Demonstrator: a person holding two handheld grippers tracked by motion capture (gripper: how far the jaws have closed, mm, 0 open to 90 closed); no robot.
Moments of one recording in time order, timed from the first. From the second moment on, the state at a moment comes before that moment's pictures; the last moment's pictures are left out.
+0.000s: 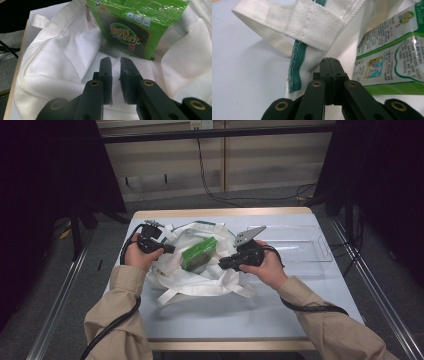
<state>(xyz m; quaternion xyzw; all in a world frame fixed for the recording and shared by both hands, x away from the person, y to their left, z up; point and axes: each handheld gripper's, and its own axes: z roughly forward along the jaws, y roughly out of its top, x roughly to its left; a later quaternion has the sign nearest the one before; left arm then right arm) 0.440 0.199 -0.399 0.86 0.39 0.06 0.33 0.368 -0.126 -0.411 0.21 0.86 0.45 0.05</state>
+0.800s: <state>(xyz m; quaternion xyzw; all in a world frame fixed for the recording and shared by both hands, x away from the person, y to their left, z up) 0.447 0.202 -0.411 0.85 0.41 0.05 0.33 0.362 -0.130 -0.425 0.21 0.86 0.45 0.05</state>
